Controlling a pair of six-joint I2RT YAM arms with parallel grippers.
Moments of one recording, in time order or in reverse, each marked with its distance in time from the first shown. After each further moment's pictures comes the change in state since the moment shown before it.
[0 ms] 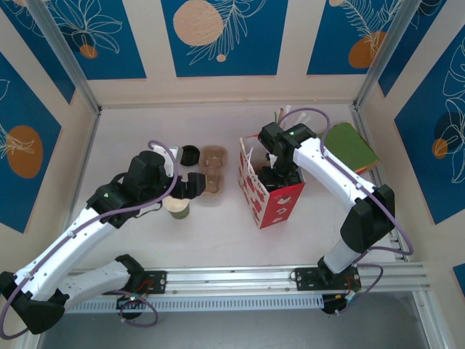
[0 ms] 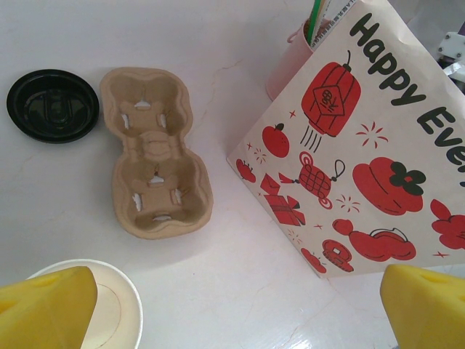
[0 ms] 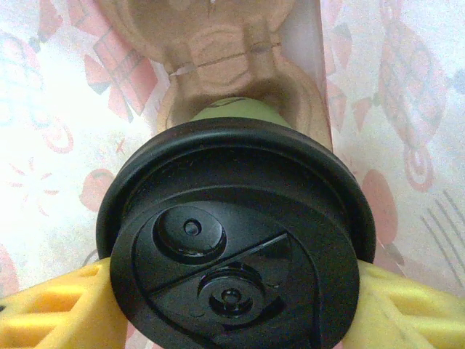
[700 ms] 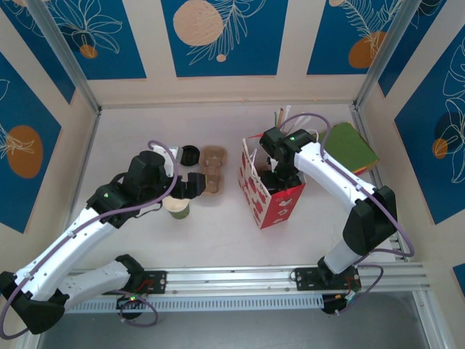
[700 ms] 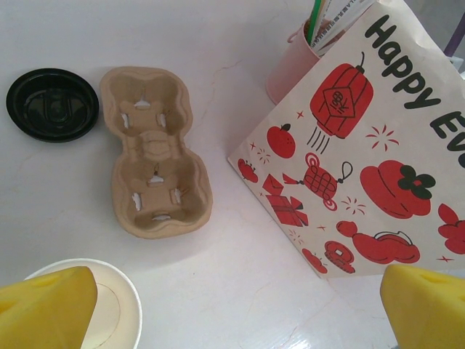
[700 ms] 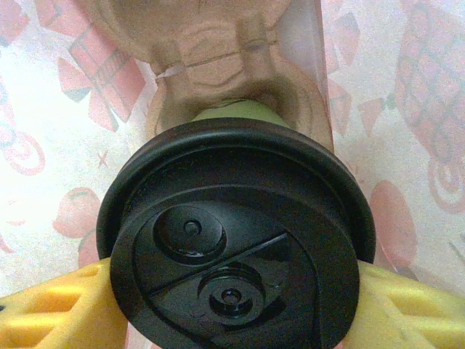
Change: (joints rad) left arm 0.000 0.000 0.000 0.000 0.000 -0.006; right arm -0.008 -0.026 -0.091 0.065 -0.004 0.000
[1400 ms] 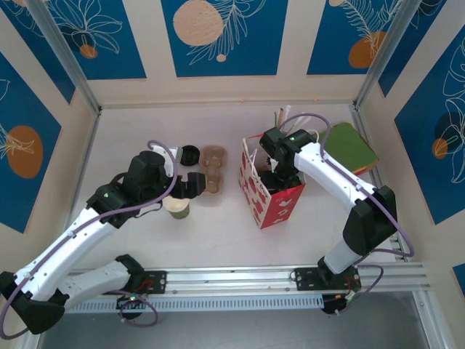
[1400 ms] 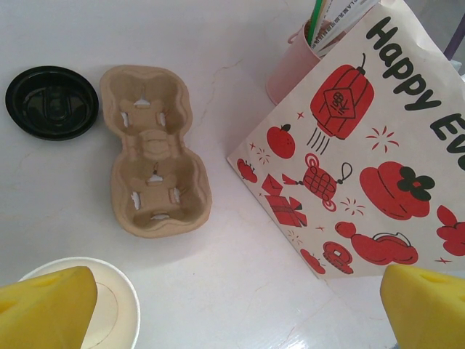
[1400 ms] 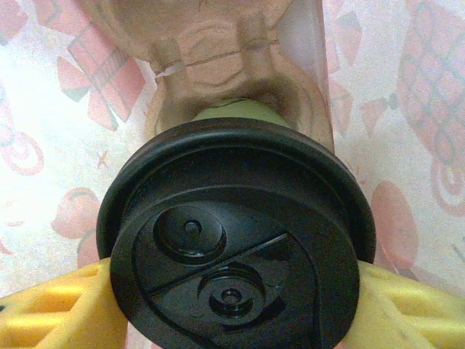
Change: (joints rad) left arm 0.000 0.000 0.000 0.000 0.000 -0.010; right arm 0.000 0.000 -0.004 0.003 -0.003 -0.004
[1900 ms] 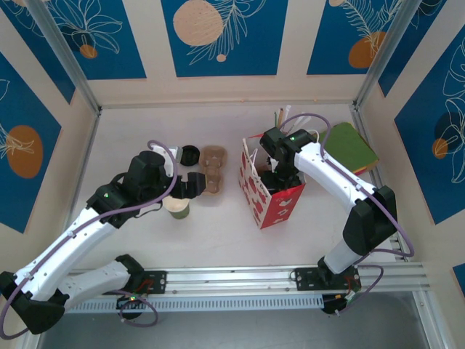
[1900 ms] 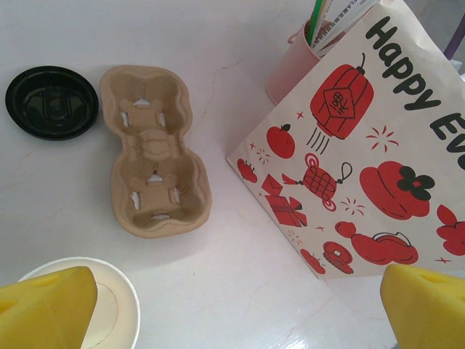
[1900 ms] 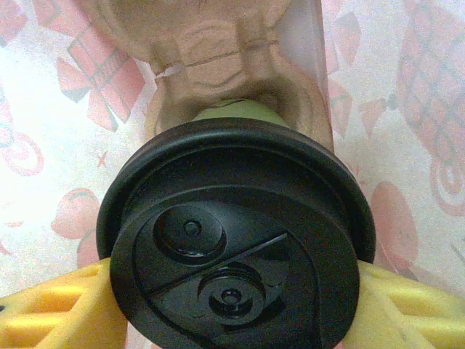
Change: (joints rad) left arm 0.000 0.000 0.000 0.000 0.000 0.000; right arm -0.004 0.000 0.000 0.000 -0.001 0.000
